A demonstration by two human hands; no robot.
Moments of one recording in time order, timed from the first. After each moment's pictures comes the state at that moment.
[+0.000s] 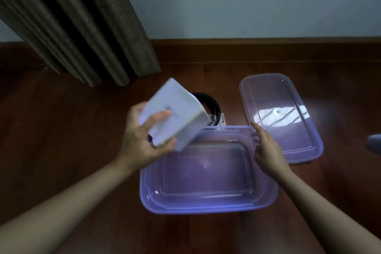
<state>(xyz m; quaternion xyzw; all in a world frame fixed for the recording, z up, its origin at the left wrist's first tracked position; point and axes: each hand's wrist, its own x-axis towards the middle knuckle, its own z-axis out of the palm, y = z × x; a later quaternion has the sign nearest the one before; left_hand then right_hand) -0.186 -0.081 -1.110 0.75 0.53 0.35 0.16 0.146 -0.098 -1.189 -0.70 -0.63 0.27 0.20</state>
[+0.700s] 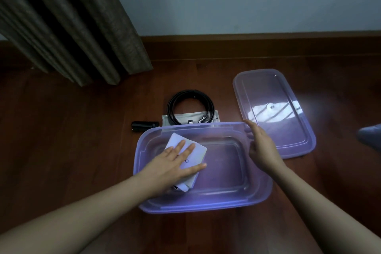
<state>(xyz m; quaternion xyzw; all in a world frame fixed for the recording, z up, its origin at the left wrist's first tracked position) -0.146 -0.114 -1.154 0.92 0.33 -0.21 0.06 0.147 -0.097 -1.186 -0.70 -0.64 0.27 0.20</state>
